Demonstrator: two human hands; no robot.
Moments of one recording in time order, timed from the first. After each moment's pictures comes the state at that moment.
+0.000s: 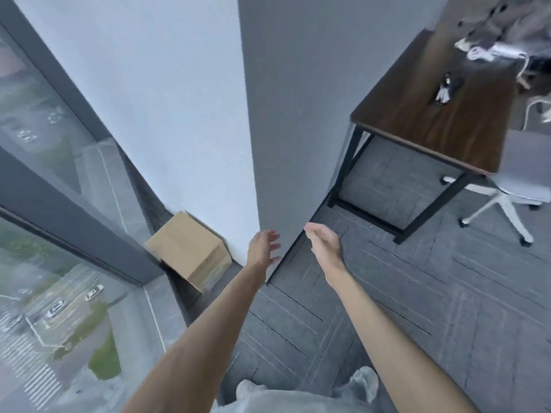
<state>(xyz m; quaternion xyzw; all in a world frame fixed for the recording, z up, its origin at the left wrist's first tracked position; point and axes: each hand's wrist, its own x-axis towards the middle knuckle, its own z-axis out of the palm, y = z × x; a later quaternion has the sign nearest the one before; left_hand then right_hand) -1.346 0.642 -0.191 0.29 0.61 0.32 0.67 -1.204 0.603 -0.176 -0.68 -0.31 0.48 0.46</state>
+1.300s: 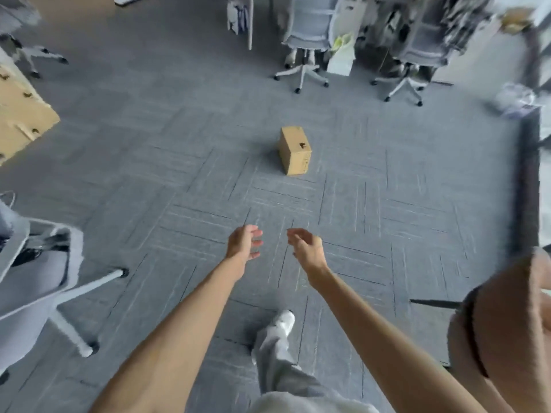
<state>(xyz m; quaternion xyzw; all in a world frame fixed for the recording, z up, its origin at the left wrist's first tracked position) -0.257 0.279 -0.181 0.69 0.12 -0.33 0.63 -0.352 0.159 -0.195 -0.67 0.39 -0.08 0.63</state>
